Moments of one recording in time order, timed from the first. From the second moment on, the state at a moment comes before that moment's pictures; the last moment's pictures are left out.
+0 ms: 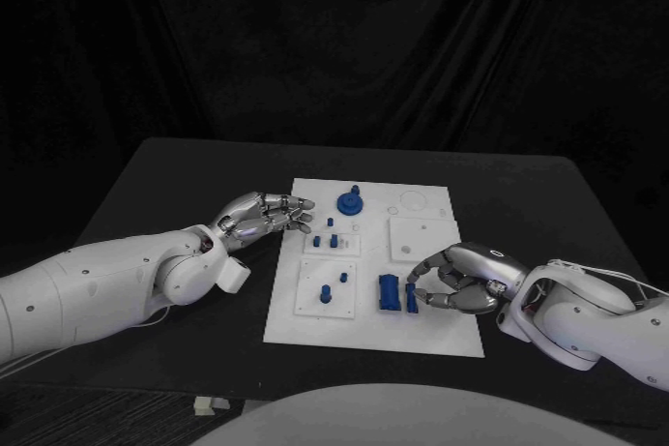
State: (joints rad) left arm 1.09 -0.85 -0.22 1.35 -0.23 0.08 0.54; left_hand 1.63 0.16 0.07 0.20 0.63 0.67 0.17 0.17 0.09 0.19 0.26 0.68 0.06 0.33 0.27 0.55 0.07 0.08 0.46 0.28 0.11 0.87; right arm 1.06 -1.07 -0.25 1.76 -1.36 -0.41 0.14; right_hand 1.25 -0.10 0.21 0.27 0.63 0.87 0.08 0.17 0.26 1.47 -0.01 1.57 1.31 1.46 -0.07 1.54 1.31 0.07 1.47 0.04 1.33 1.31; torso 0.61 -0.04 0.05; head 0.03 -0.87
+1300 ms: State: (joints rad) left arm 1.08 -0.85 -0.22 1.35 -0.23 0.08 0.54; left_hand 1.62 0.15 0.07 0.20 0.63 0.67 0.17 0.17 0.09 0.19 0.26 0.68 0.06 0.33 0.27 0.55 0.07 0.08 0.46 0.28 0.11 0.87; right arm 1.04 -1.06 -0.25 1.75 -1.45 -0.37 0.07; right_hand 1.26 -0.10 0.23 0.27 0.58 0.87 0.05 0.11 0.21 1.47 -0.04 1.57 1.31 1.47 -0.09 1.52 1.31 0.07 1.46 0.02 1.28 1.31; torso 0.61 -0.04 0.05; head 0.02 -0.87
